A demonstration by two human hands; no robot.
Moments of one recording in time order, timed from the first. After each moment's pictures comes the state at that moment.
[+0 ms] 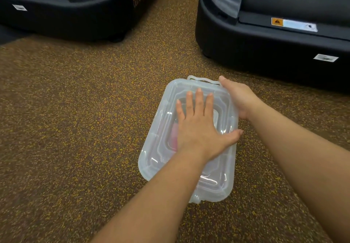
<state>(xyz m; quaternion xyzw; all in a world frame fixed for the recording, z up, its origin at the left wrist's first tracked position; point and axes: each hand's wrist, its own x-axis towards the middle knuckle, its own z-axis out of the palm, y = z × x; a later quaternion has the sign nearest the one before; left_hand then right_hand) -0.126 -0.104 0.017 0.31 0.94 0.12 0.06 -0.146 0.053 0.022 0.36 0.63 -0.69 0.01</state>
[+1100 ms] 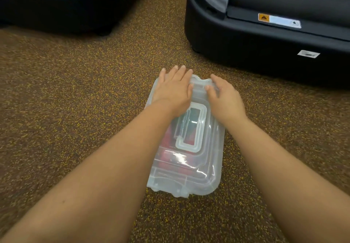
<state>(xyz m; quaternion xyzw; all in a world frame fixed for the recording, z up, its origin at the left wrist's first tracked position) -0.211 -0.100 0.024 0.39 0.92 0.09 0.05 -0.118 0.019 0.020 0.30 0.89 -0.32 -0.10</state>
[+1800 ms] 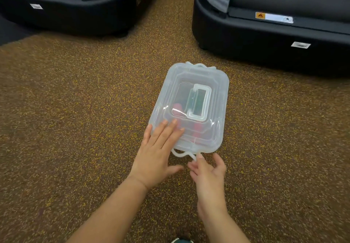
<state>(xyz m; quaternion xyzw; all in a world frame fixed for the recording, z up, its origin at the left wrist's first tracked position) -0.055 -0.276 -0.013 0.45 0.88 0.12 0.00 0.054 -0.175 0.010 0.49 0.46 -0.73 -0.13</state>
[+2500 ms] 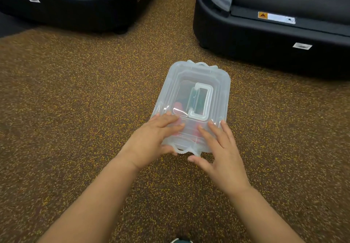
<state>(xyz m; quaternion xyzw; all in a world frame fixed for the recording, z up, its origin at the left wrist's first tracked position) -0.102 -0.273 0.013 0.50 0.83 0.23 0.06 0.052 -0.105 0.005 0.13 0.95 -0.24 -0.11</state>
